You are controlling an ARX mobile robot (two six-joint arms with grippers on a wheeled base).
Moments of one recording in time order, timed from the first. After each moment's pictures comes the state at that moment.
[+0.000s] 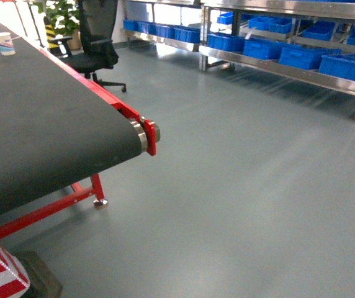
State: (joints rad) left arm -0.19 0.56 0.13 0.57 -0.36 0.03; right arm 0.00 0.00 0.01 -0.01 0.00 0.00
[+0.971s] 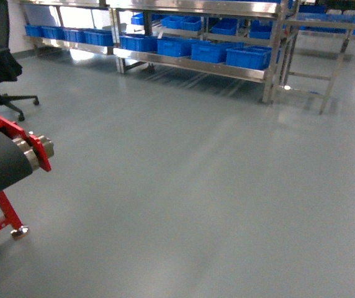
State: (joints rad) left arm -0.19 0.56 0.13 0.57 -0.36 0.03; right arm 0.00 0.00 0.01 -0.01 0.00 0.00
